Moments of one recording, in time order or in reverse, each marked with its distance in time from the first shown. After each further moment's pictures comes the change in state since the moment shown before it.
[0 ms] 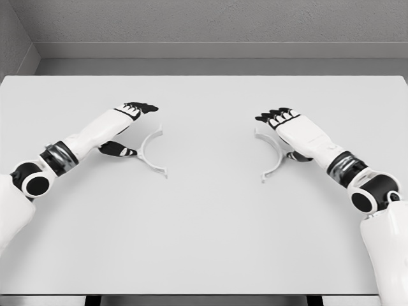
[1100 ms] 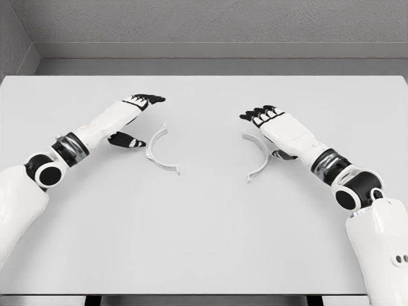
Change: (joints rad) left arm -0.071 -0.075 -0.005 0.093 -0.001 0.000 0.000; right arm -0.014 0.034 0.064 -0.028 0.001 0.044 0.005
